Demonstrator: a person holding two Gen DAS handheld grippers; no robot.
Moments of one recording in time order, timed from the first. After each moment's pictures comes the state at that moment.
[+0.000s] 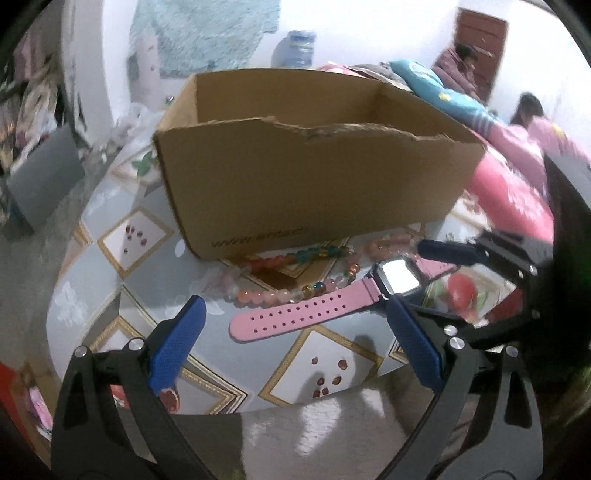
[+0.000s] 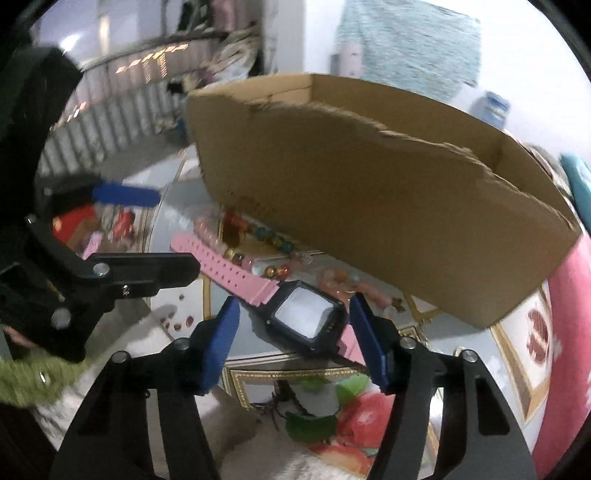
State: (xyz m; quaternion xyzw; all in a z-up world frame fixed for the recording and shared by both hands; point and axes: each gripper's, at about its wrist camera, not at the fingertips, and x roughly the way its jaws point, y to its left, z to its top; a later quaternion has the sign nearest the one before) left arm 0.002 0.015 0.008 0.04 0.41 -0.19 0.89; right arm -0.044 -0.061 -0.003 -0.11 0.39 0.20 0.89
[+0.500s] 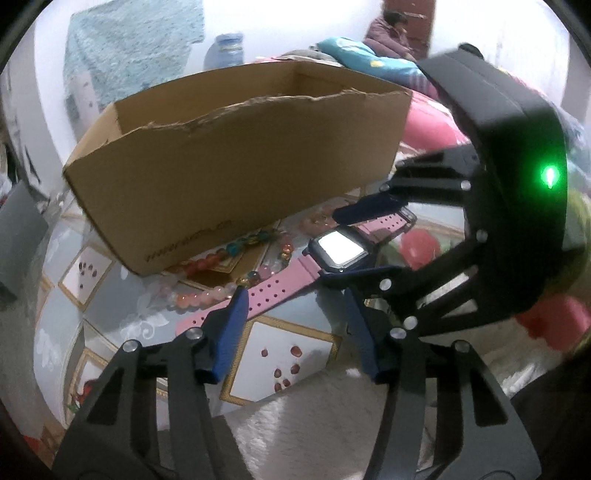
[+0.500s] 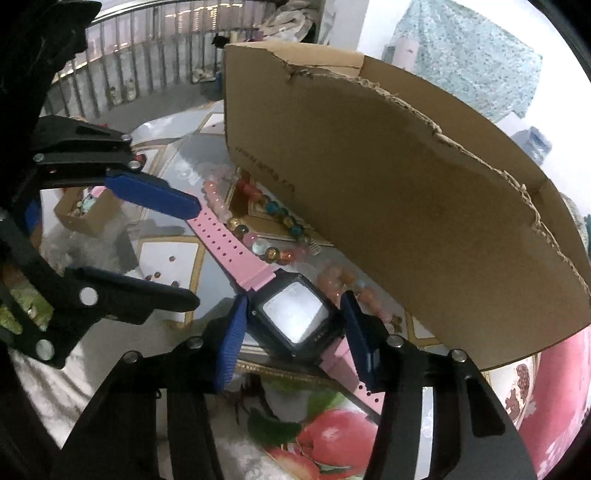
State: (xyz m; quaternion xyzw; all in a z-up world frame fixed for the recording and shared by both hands) left arm -0.021 -0.020 0.002 0.12 0.39 -0.29 0.86; right arm -0.035 -0.062 -0.007 -0.21 0.42 0.26 0.84
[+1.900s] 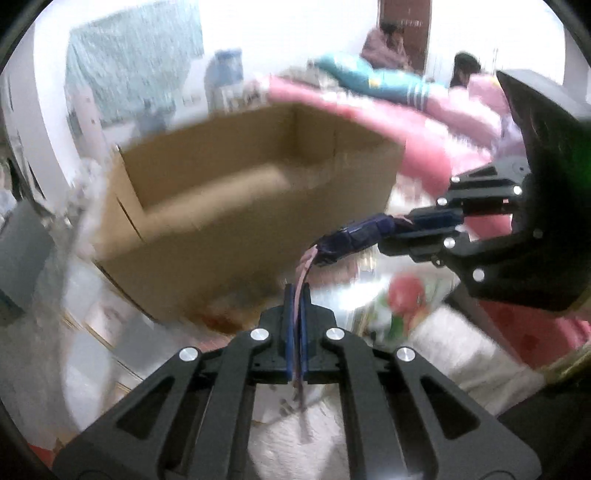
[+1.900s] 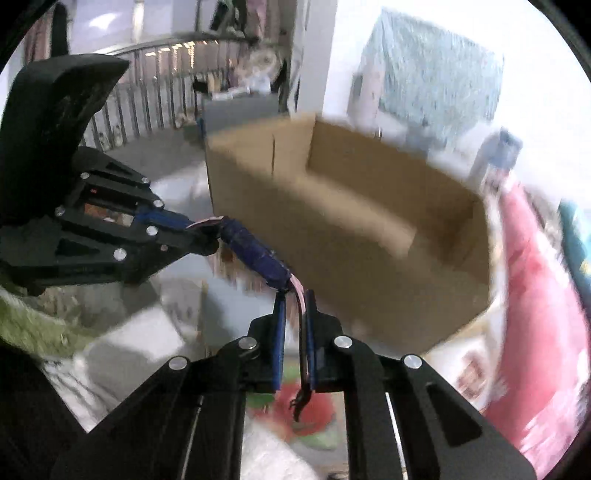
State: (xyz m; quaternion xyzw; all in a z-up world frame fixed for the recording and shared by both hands) left arm -0.004 -0.040 0.064 0.12 0.36 -0.28 0.88; right arm -0.068 -0.117 0.089 -0.16 0.34 0.23 0.90
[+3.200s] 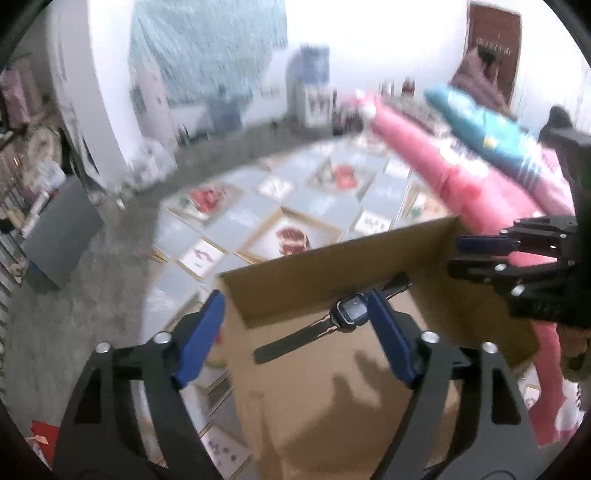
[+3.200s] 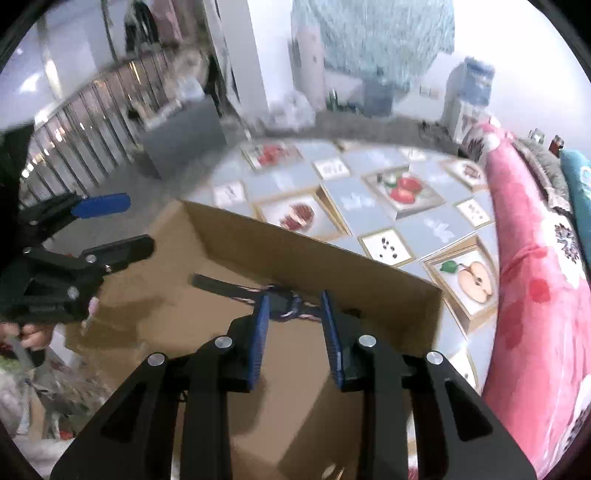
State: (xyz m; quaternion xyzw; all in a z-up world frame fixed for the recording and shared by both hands) left arm 0.198 -0.010 0.143 0.07 0.39 -0.15 0.91; right arm 0.150 -0.168 0.156 -0.02 0.43 0.18 0.89
